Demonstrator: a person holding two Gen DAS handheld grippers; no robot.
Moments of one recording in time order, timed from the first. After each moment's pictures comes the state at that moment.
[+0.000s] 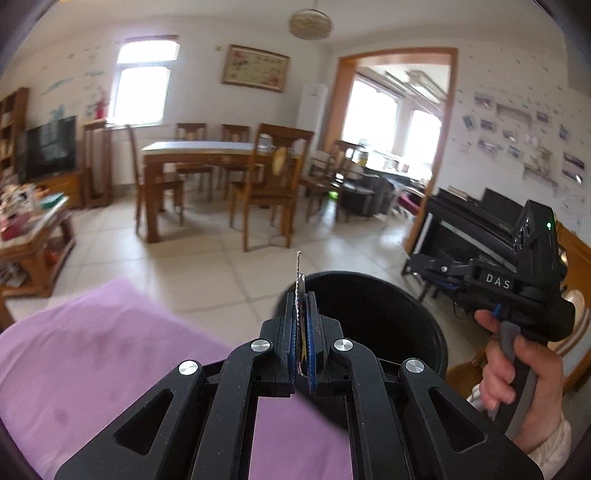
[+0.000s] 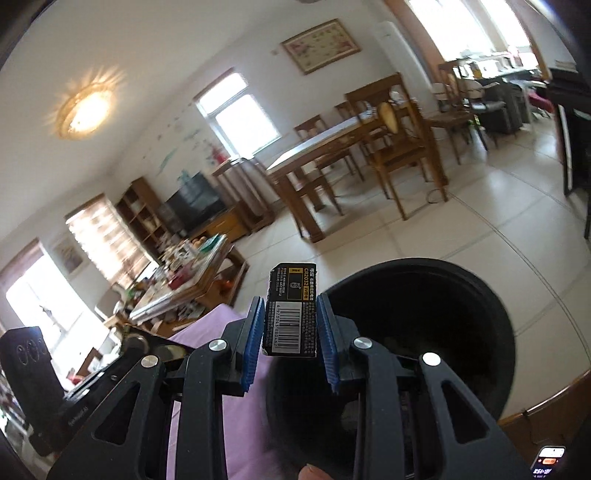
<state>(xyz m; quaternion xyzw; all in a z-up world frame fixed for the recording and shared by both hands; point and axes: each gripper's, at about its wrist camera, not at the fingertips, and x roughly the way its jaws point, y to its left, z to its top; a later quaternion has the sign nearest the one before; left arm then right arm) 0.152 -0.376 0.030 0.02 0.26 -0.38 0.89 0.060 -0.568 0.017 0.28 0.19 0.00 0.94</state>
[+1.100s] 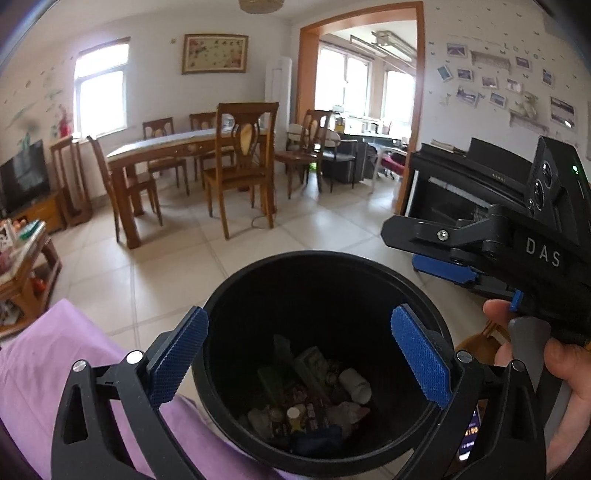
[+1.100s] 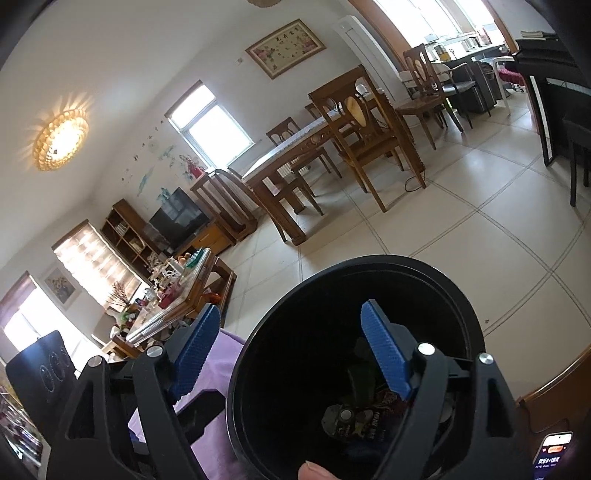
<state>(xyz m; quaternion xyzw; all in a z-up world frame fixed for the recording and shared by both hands) 0.166 -0.491 -0.017 0.10 0.27 -0.40 0.87 0.052 -0.614 -0.006 0.32 0.19 -0.03 0.93</state>
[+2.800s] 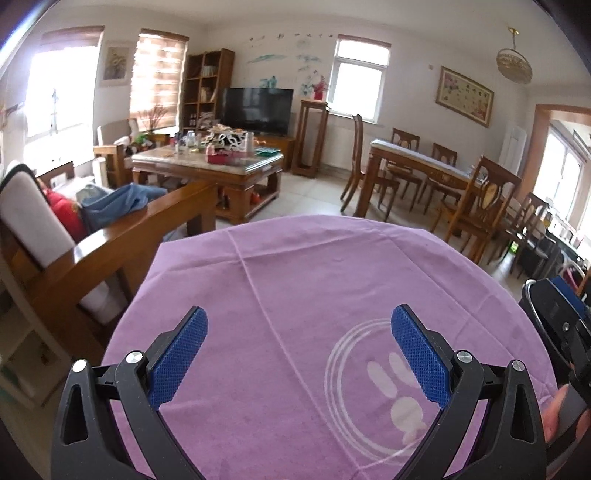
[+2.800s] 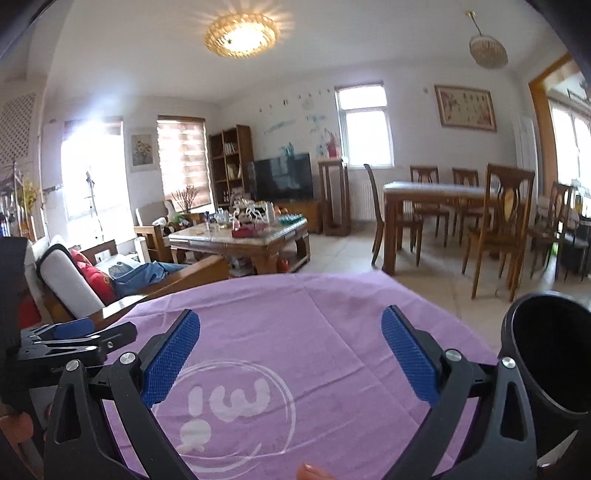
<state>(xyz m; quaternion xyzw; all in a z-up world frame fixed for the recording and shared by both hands) 0.083 -0.048 -0.019 -0.08 0.29 0.02 0.95 0.048 -0.238 0.006 0.01 0.13 0.13 0.98</state>
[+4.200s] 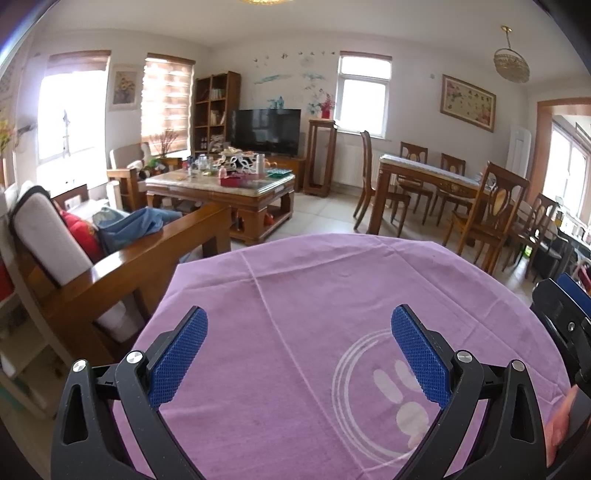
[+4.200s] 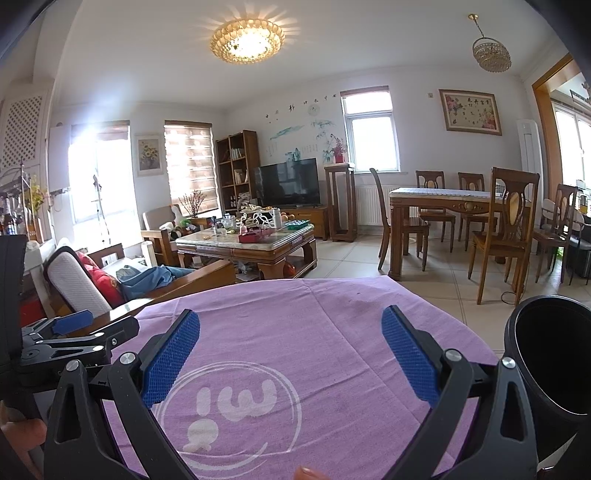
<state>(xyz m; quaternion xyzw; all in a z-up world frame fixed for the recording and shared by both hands) 0.064 -0.066 -0.015 -0.05 0.25 0.05 0.97 0.045 -0.235 0.006 0.02 0.13 0.14 0.98</state>
